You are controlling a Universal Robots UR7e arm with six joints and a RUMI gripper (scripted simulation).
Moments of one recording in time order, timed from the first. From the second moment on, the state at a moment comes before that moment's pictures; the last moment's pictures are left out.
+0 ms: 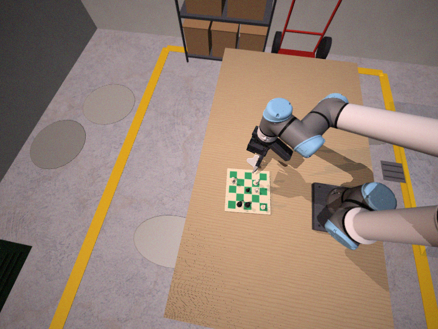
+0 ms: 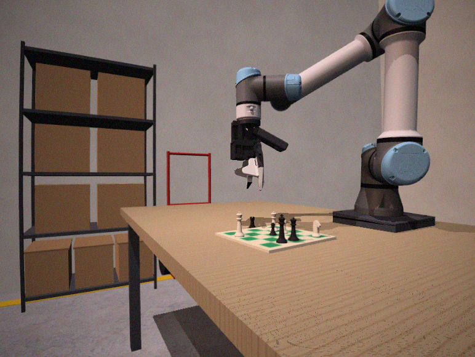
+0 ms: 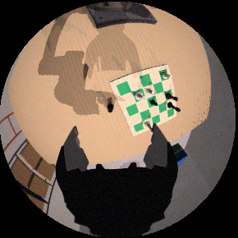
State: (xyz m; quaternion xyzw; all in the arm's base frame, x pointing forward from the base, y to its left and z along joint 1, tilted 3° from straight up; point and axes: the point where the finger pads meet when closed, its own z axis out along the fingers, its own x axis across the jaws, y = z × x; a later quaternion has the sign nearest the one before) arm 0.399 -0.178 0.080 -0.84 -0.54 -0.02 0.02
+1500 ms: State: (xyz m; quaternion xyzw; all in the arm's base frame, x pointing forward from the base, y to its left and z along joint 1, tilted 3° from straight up) arm 0.415 -0.141 0.088 -1.00 0.02 -0.01 0.03
